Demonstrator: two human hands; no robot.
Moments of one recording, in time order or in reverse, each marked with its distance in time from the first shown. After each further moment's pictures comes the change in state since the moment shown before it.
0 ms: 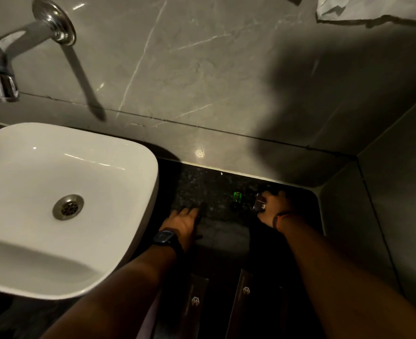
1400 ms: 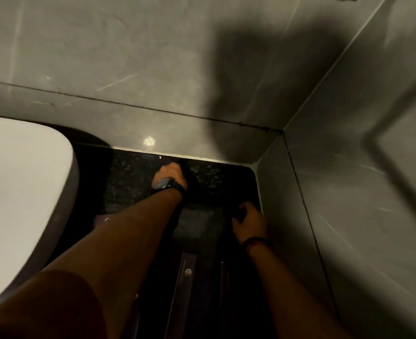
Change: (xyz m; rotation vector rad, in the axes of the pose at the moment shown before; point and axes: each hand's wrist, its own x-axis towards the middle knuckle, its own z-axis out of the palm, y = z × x) left_hand 0.081 0.129 -0.033 -0.364 0.173 -0.223; right_hand -0.086 0.067 0.025 0.511 0.254 0.252
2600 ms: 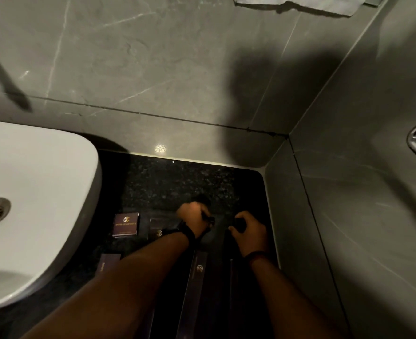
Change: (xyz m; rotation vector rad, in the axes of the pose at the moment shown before) left_hand -0.075 -0.033 0.041 -0.019 -0.088 0.311; right_hand -0.031 0.003 0.015 0.103 0.045 -0.153
